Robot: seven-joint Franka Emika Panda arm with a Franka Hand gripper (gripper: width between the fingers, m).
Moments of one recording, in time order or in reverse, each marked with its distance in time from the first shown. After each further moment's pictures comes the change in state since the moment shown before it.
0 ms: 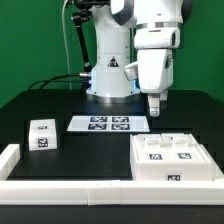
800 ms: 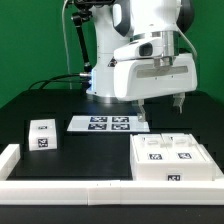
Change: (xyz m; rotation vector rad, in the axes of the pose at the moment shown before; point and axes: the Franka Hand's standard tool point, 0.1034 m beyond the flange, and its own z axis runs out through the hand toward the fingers) arm 0.000 -0.016 0.015 0.023 0.064 0.713
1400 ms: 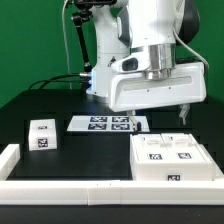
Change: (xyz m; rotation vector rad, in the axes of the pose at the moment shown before) arm -0.010 -0.002 0.024 0.017 -0.007 0.430
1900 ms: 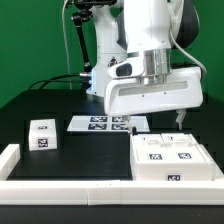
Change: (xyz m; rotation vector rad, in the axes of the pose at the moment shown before) arm 0.005 0.012 0.016 0.003 -0.002 0.009
